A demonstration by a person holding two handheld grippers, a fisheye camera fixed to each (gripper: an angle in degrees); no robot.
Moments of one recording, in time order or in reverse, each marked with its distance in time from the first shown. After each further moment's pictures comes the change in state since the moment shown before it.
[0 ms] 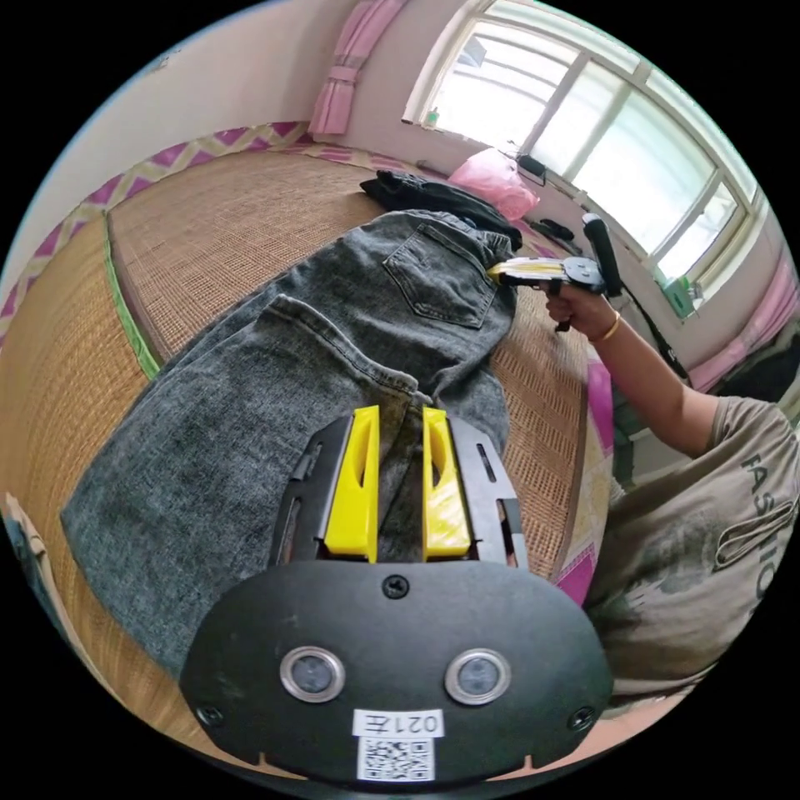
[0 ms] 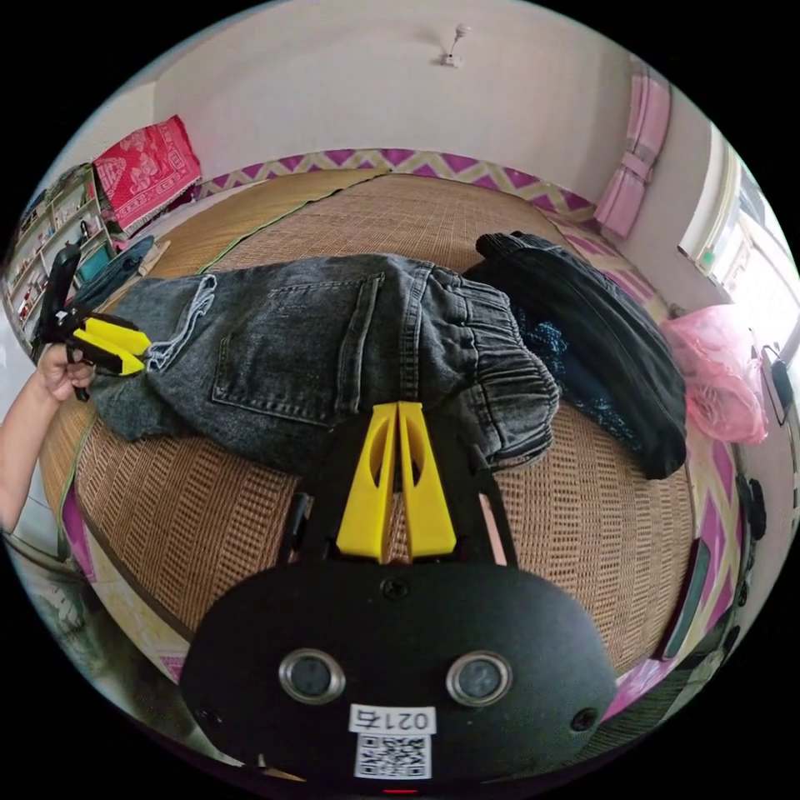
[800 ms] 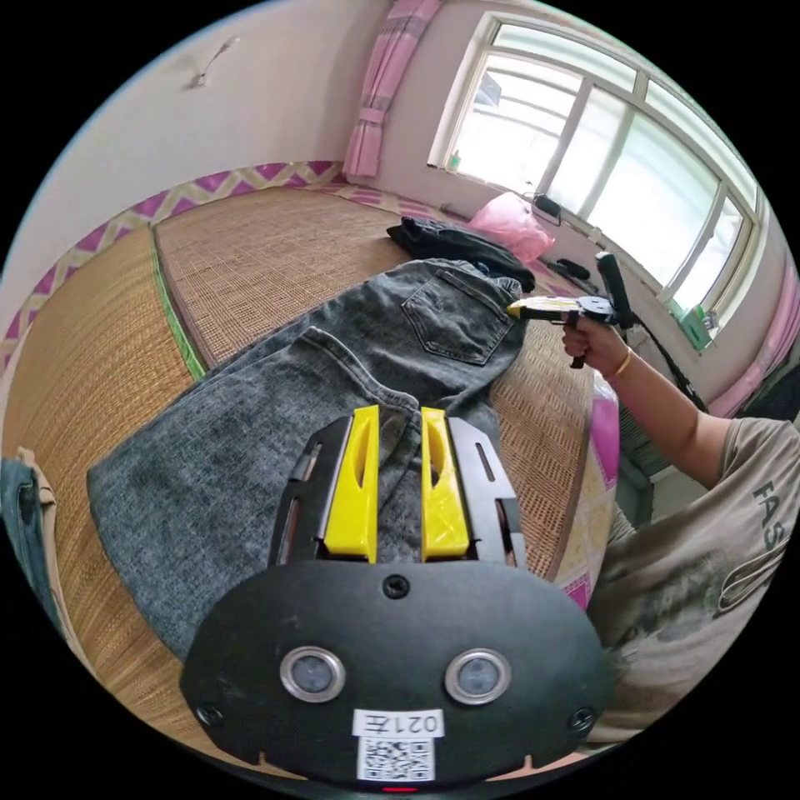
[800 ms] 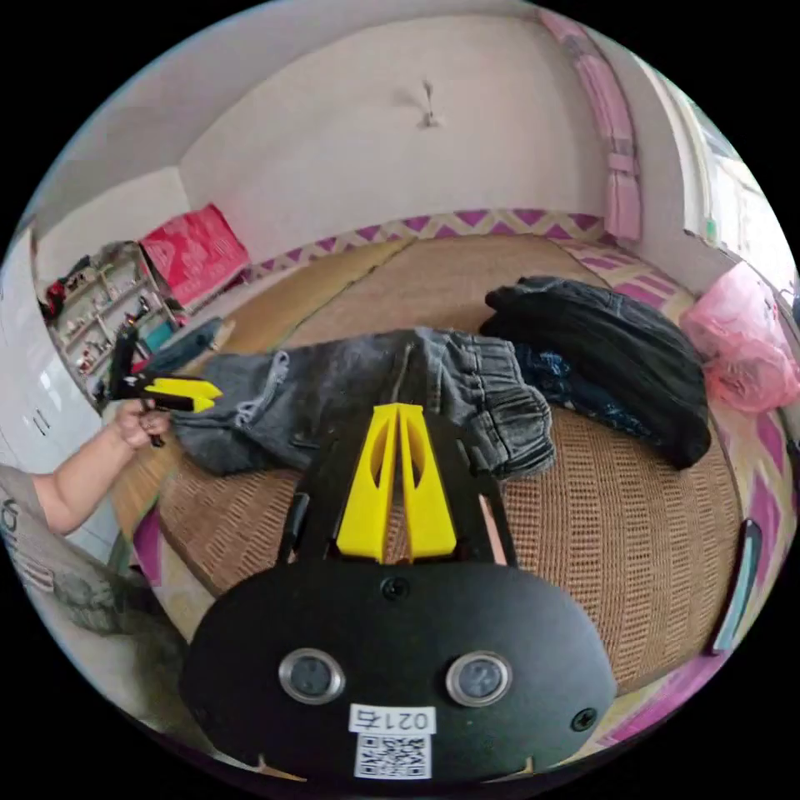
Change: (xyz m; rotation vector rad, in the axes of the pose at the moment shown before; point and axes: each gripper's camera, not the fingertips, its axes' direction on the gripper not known) left arm 0.050 0.017 -0.053 0.153 -0.092 -0.065; right arm 0.063 0.023 -0.099 0.263 -0.283 0.094
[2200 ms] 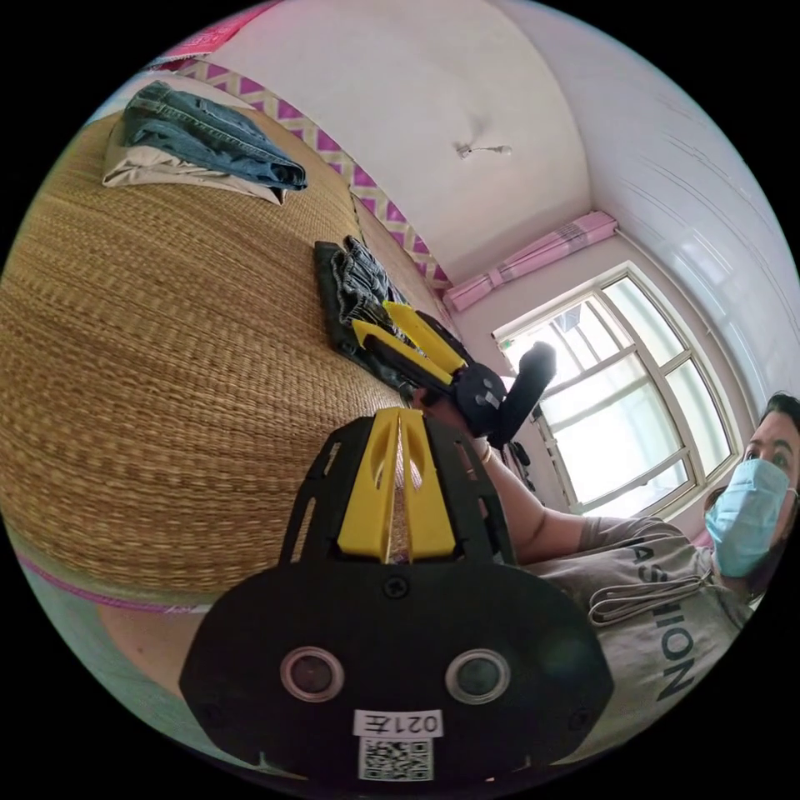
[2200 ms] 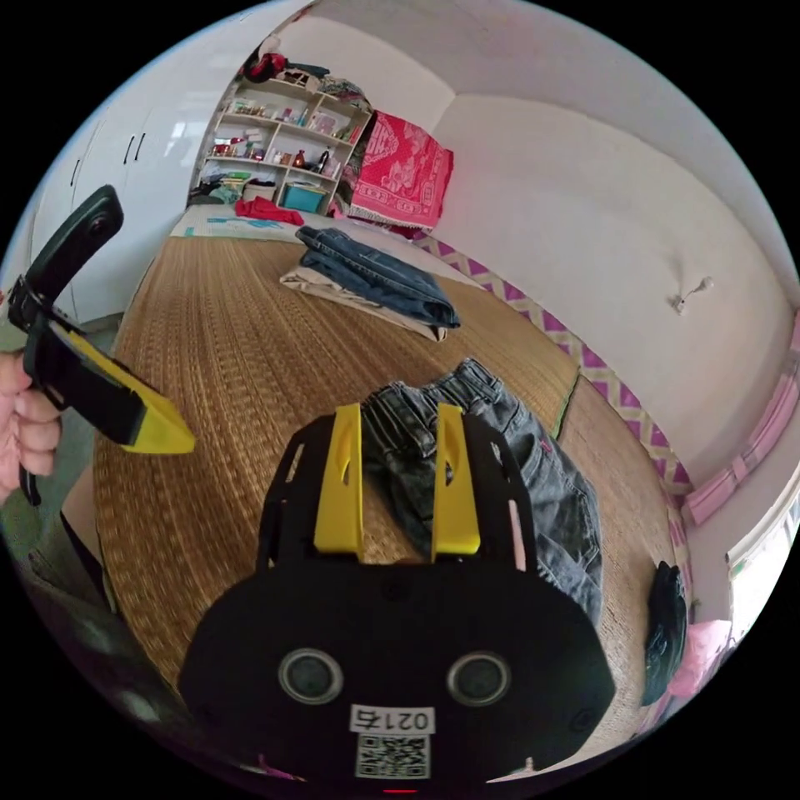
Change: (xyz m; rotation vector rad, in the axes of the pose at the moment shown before) left arm -0.104 0.493 -0.279 0.459 0.242 -0.751; right arm -0.569 -0.099 0.032 0.054 0.032 -0.793
